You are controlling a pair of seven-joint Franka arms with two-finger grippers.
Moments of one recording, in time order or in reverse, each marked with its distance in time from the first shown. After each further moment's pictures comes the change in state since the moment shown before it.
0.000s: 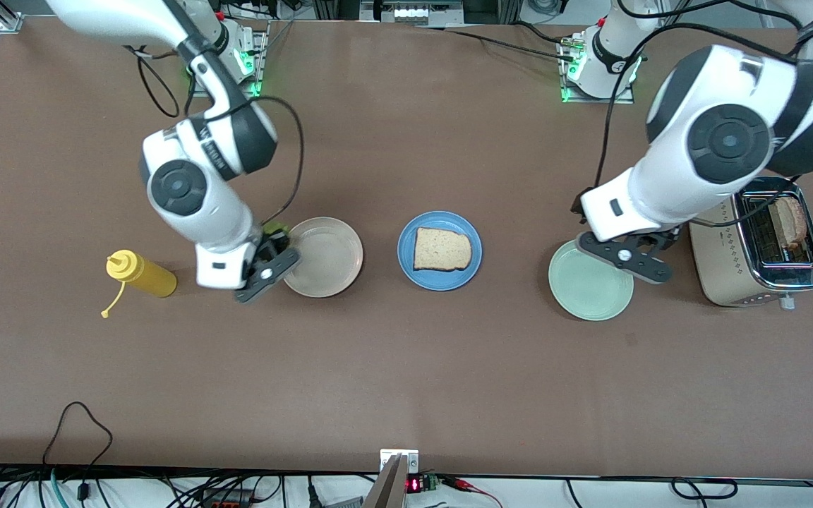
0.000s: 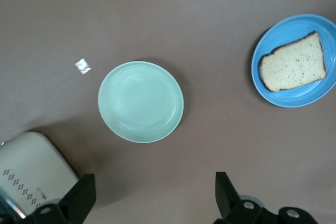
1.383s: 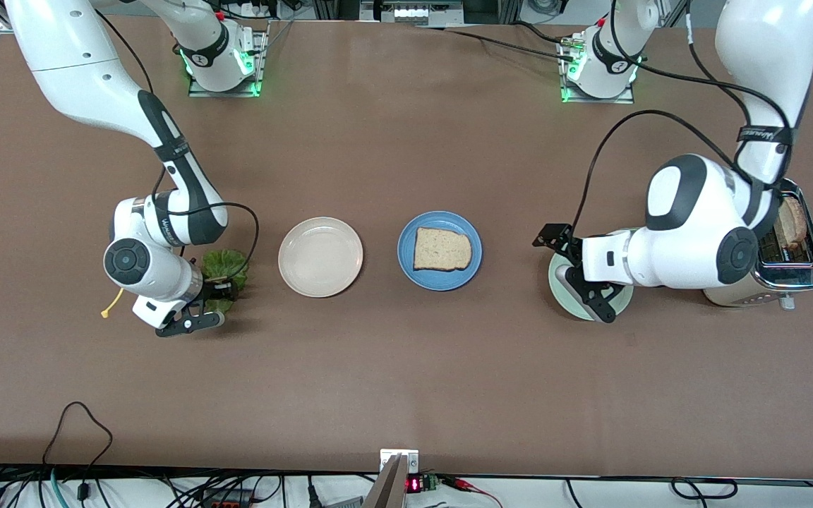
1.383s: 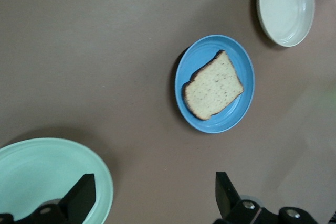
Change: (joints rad) left arm 0.083 0.140 -0.003 -0.189 -0.373 0.318 0.422; right arm -0.064 0.204 -0.290 -0.122 0.039 0.281 0.218
